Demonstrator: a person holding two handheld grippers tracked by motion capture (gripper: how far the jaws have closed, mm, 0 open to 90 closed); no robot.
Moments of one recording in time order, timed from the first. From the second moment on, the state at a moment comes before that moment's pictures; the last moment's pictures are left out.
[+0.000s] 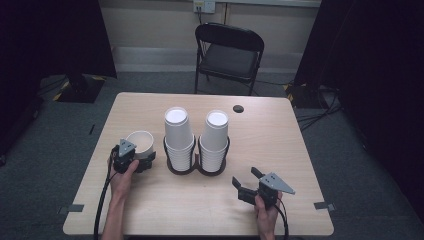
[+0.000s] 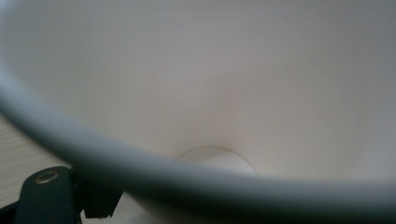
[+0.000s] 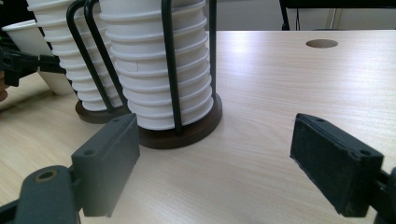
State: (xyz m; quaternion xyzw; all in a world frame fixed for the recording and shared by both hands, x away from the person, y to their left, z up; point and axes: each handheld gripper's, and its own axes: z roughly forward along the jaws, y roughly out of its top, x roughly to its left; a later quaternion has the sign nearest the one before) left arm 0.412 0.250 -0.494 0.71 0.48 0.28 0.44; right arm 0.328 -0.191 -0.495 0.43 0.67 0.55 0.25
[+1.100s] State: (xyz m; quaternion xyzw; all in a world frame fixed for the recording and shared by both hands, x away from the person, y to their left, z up) left arm 0.325 0.249 -0.486 0.66 0.47 0.31 0.50; right arm 0.326 -0.191 -0.495 0.42 0.67 0.55 0.25
